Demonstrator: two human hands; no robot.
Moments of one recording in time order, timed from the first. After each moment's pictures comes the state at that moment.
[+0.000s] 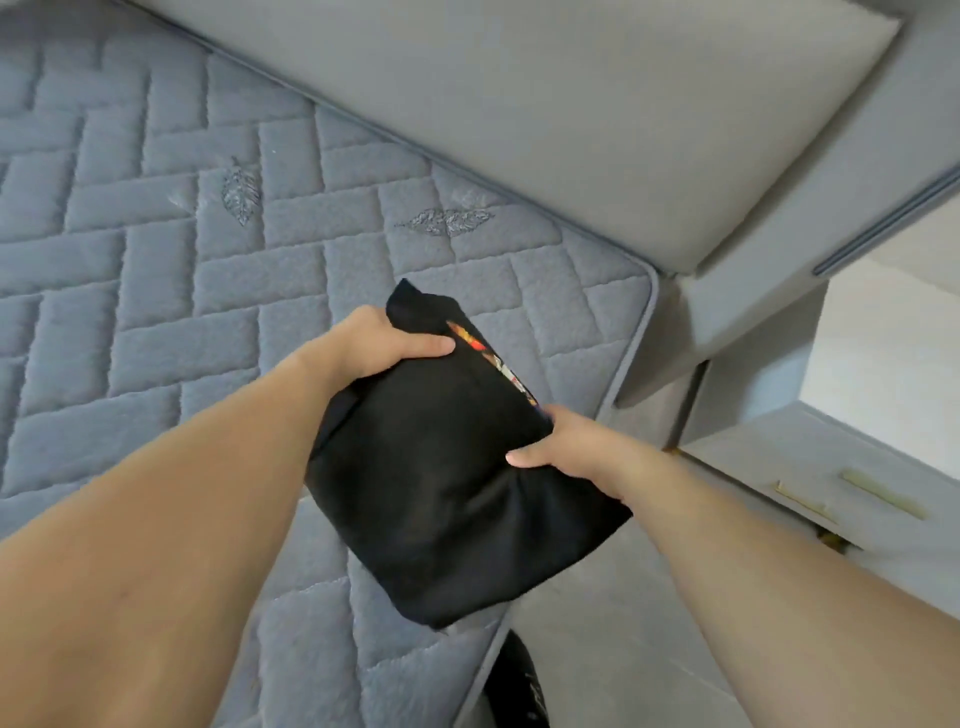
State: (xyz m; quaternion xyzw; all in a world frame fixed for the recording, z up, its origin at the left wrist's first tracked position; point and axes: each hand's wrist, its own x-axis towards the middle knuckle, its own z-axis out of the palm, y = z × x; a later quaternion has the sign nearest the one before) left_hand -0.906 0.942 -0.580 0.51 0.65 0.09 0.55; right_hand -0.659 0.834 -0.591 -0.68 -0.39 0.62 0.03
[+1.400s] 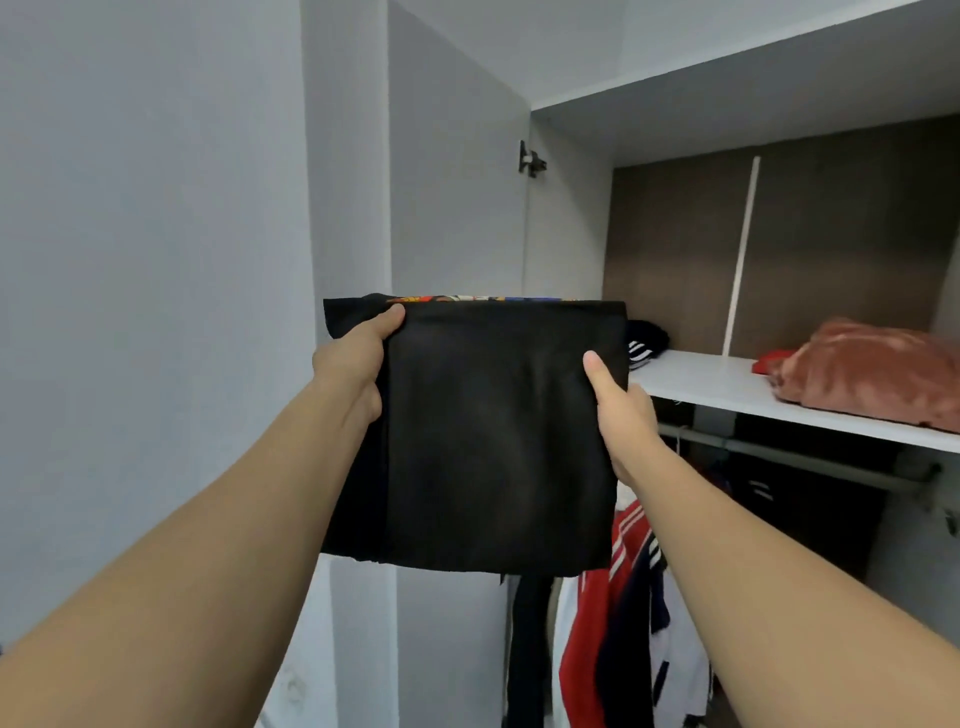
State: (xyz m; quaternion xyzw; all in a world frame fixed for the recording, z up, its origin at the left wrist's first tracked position) left_hand -0.258 0.345 0.167 0.54 0.07 0.19 0.82; right_hand -0.229 0.085 0.113 -0.66 0.02 -0.14 0.73
